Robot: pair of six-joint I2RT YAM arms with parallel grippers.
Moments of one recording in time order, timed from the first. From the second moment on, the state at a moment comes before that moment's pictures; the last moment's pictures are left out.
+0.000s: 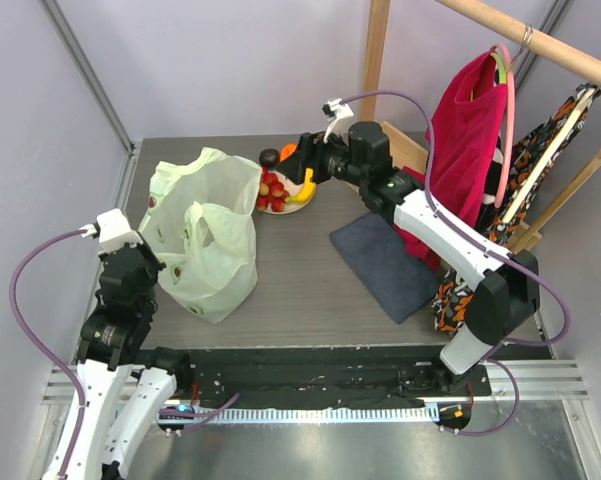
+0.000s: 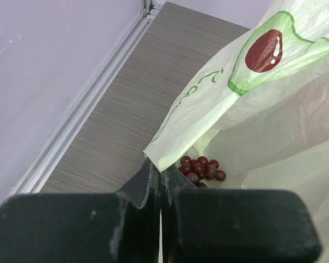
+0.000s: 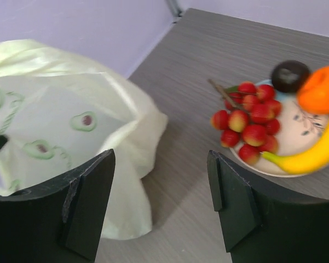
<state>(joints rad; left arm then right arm) -0.23 0.51 0.81 -0.57 -0.59 -0.24 0.61 1.61 1.50 -0.03 -0.32 0.39</state>
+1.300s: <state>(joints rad) -0.23 0.52 0.81 -0.55 -0.52 -0.24 0.54 2.46 2.21 -0.51 0.27 0.36</state>
